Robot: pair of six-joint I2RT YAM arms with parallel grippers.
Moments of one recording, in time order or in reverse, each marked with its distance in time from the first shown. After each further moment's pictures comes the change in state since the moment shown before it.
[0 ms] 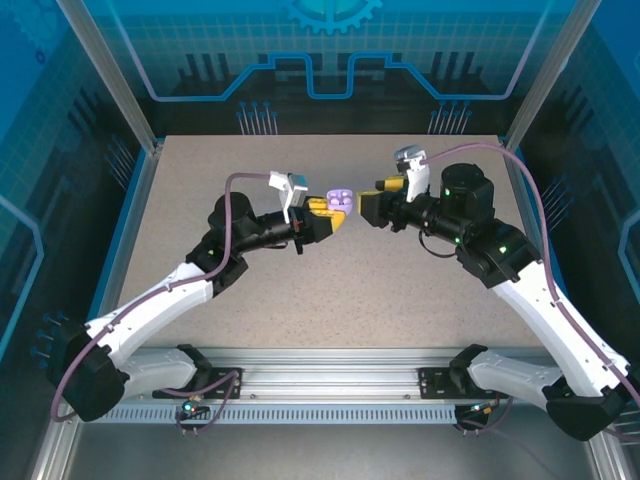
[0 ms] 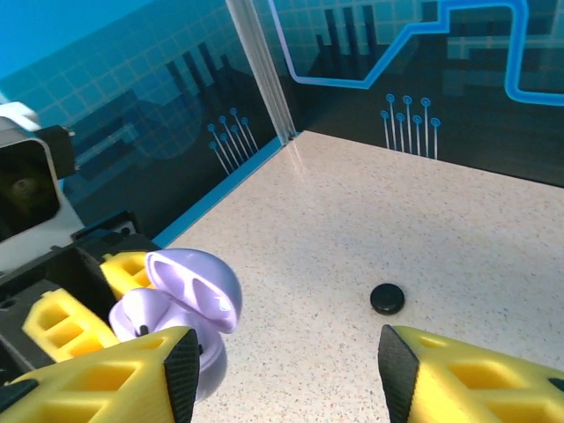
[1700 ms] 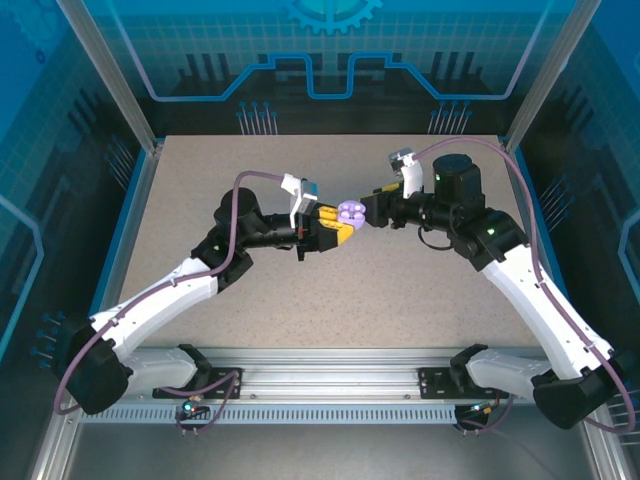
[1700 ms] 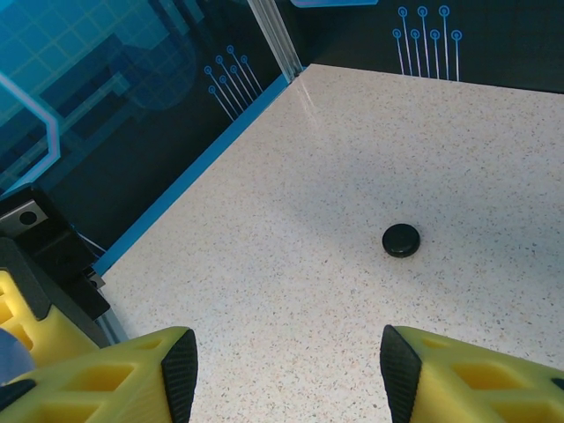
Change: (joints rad) left arm -0.020 0.045 0.047 0.001 0.186 0.019; right arm -0.105 0.084 -0.001 -0.063 -0.190 0.012
